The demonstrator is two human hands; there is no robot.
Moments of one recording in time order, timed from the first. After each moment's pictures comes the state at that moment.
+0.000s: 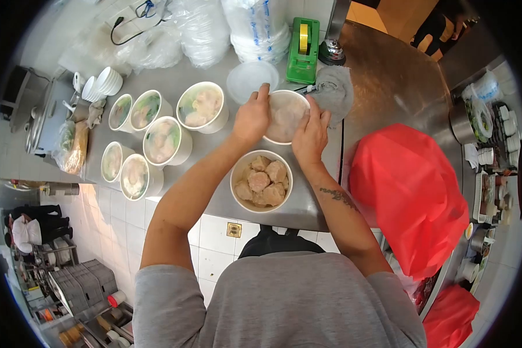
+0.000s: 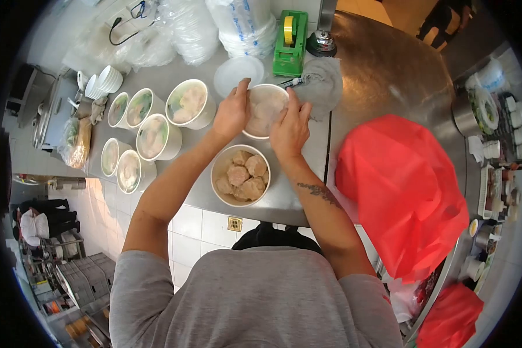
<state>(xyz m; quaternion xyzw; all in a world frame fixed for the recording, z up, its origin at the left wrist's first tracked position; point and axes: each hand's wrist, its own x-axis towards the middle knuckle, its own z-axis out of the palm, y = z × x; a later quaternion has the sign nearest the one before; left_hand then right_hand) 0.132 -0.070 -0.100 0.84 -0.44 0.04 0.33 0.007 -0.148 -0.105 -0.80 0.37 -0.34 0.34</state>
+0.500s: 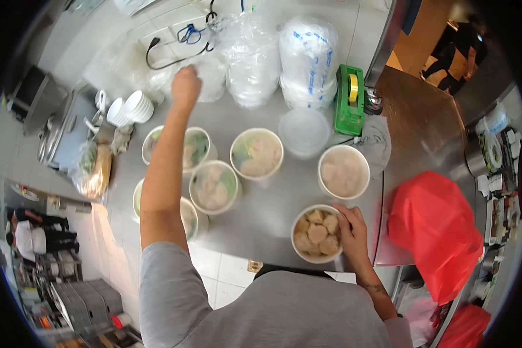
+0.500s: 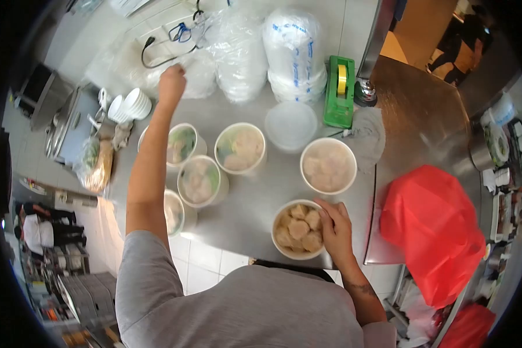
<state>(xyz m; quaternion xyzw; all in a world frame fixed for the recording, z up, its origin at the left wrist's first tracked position) 0.444 0.040 -0.004 0.88 -0.33 0.26 0.21 -0.054 -0.081 -0.083 -0.80 0.27 -0.21 0.49</state>
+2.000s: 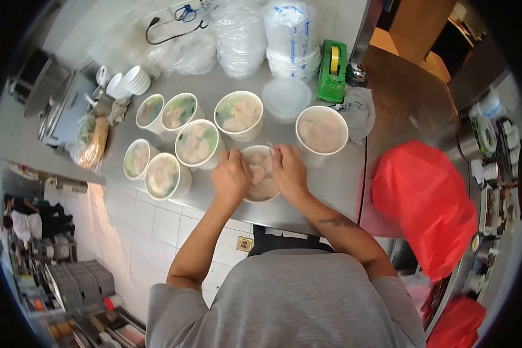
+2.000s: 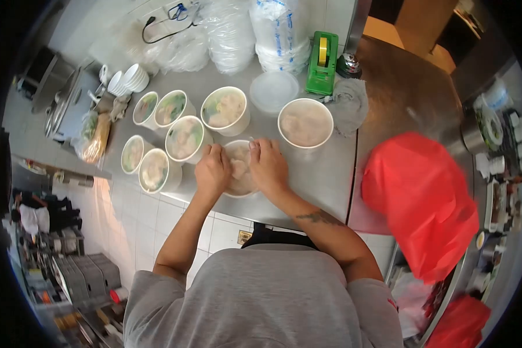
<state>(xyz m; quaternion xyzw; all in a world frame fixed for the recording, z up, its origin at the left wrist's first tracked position) 0.090 0.090 -0.080 0.92 -0.29 0.10 0.25 0.024 -0.034 -0.092 -0.83 0.26 -0.22 0.44</state>
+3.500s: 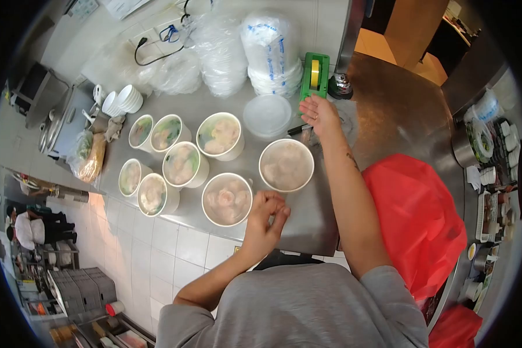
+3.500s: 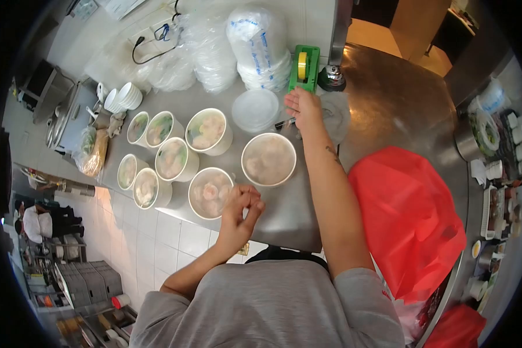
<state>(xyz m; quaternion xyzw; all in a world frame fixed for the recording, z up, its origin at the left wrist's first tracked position) -0.013 0.025 -0.025 0.74 -0.33 -0.11 0.57 0.104 -0.250 -0.079 -0.41 0.35 -0.18 0.83</state>
